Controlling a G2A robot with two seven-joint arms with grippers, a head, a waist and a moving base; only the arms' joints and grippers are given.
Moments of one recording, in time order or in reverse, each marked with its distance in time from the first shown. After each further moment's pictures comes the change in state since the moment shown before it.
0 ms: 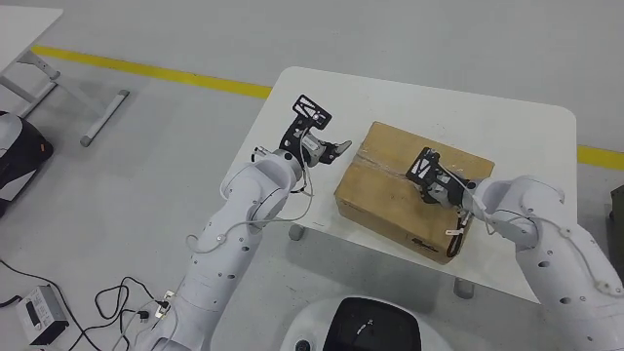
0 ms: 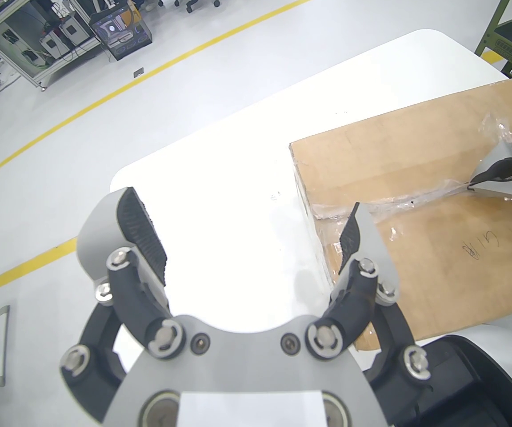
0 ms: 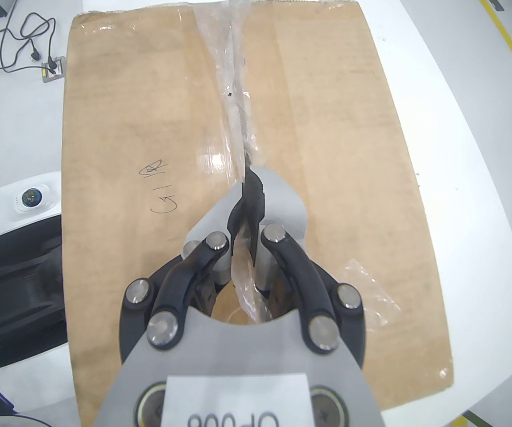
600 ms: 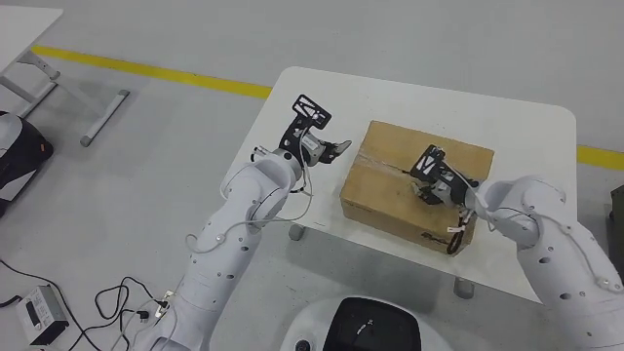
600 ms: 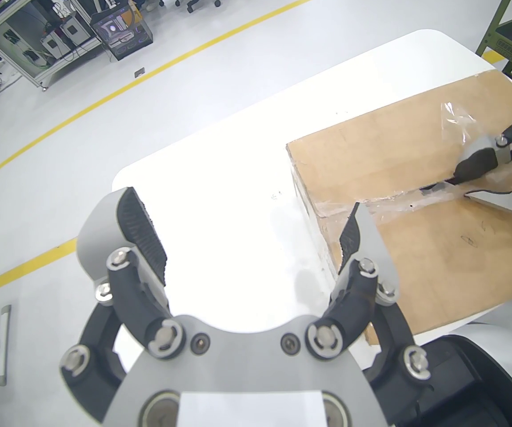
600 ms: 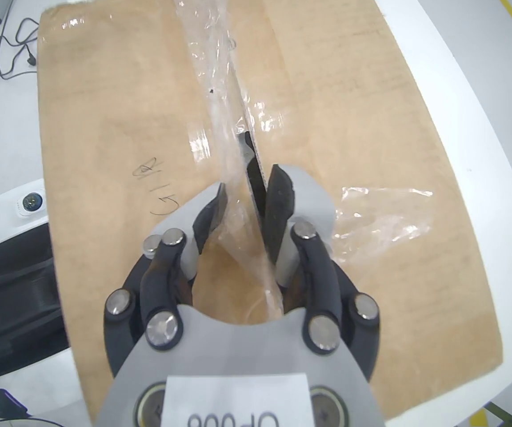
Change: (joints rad) left arm -0.003 0.007 0.004 -0.003 -0.006 0.004 -0.002; right arm 0.009 -0.001 0.026 0.039 0.044 0.009 -0.014
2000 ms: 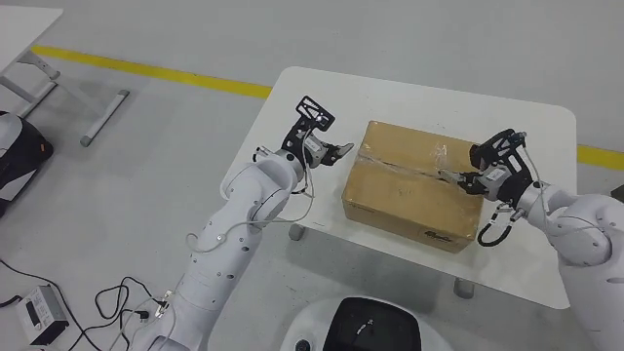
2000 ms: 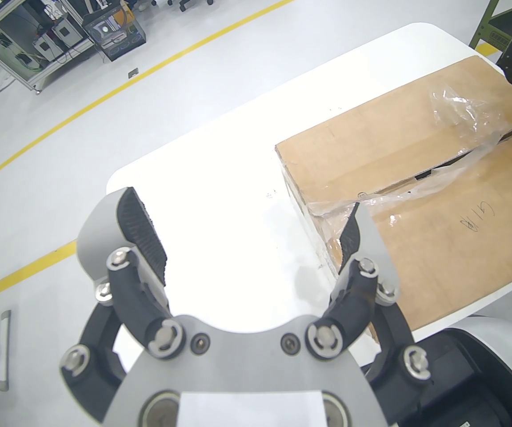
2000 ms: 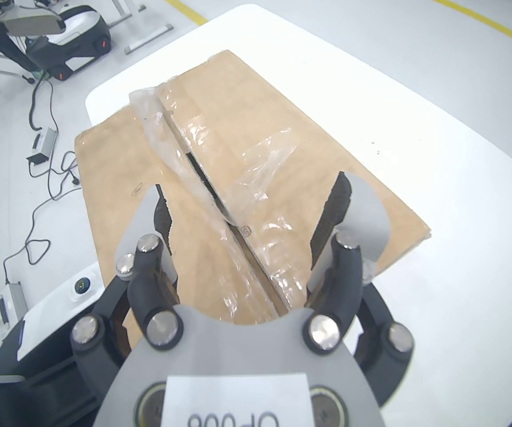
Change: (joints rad) left arm -0.001 0.014 0.017 -0.001 -0.006 -0.005 -0.007; right arm -0.109 0.066 0.223 -0.042 0.229 0.061 -0.065
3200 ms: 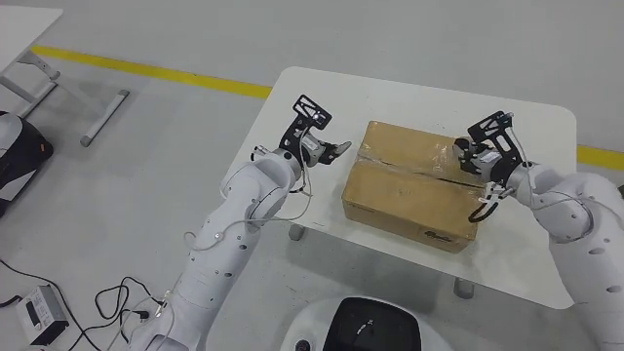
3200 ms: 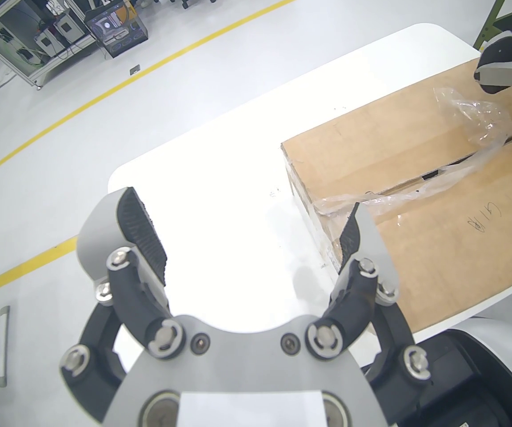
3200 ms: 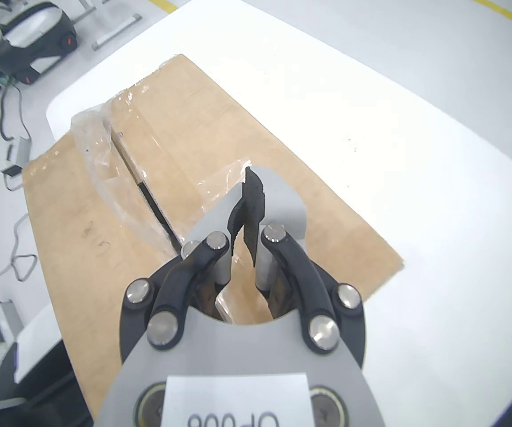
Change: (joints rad) left arm -0.006 0.011 -0.002 0.010 -0.018 0.007 0.002; right arm 0.114 -0.021 -0.075 0.091 -0.130 0.045 -0.033
